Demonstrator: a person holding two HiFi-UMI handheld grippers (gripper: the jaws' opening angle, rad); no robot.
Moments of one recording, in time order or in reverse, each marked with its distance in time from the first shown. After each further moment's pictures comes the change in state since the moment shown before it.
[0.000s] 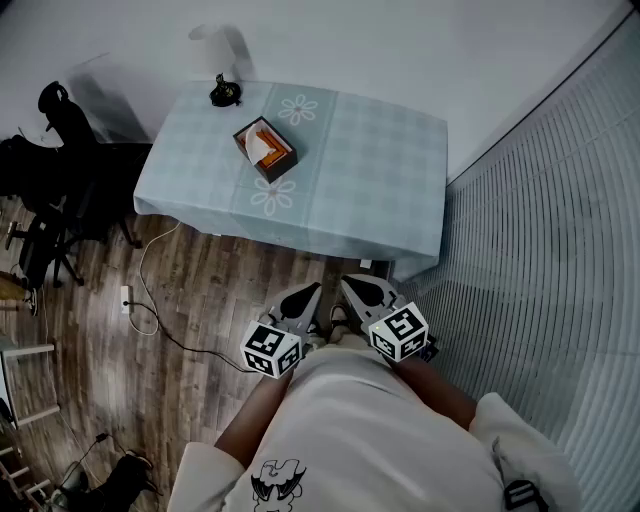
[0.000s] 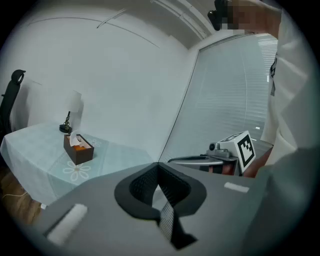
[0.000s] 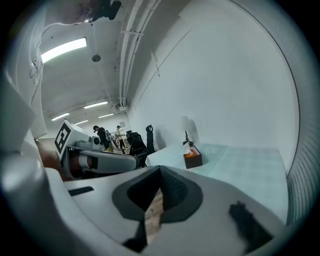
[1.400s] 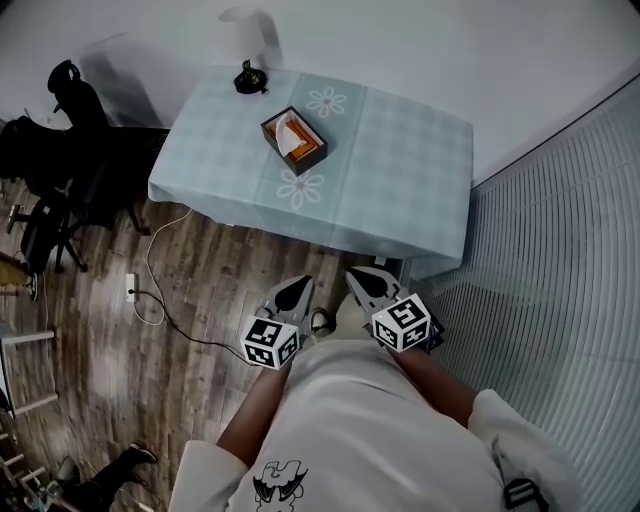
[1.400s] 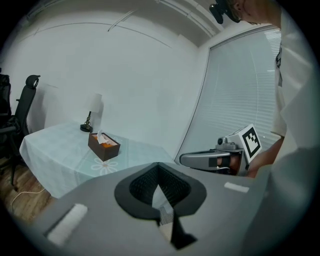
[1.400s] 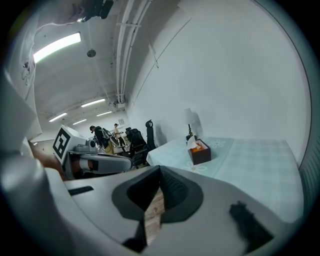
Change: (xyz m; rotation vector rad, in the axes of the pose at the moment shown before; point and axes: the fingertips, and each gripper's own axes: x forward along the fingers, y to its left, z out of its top) left arm -0.049 0.095 -0.020 -0.014 0.018 0.132; right arm 0.075 0.021 -0.013 0.028 0.047 0.005
